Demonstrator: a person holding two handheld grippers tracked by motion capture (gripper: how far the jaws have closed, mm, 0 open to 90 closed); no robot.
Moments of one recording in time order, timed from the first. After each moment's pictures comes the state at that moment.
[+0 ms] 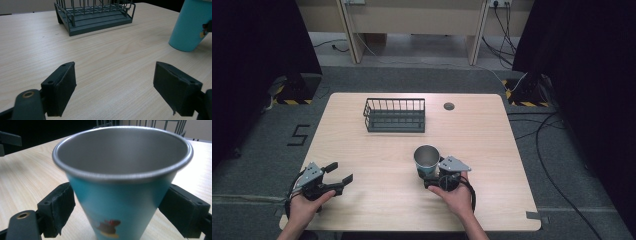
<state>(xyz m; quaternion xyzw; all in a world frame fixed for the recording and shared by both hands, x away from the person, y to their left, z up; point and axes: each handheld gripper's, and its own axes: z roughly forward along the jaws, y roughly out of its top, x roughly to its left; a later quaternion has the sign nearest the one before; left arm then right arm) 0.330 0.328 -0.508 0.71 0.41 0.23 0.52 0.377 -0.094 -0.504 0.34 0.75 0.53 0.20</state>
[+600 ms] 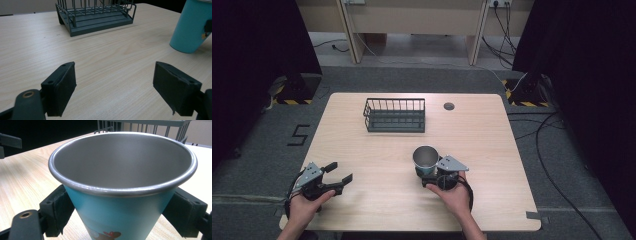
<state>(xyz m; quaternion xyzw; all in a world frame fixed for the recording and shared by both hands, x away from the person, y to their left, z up) 0.330 0.329 -0.508 0.71 0.41 0.23 0.52 0.378 -0.088 -0.504 0.33 0.75 0.53 0.21</state>
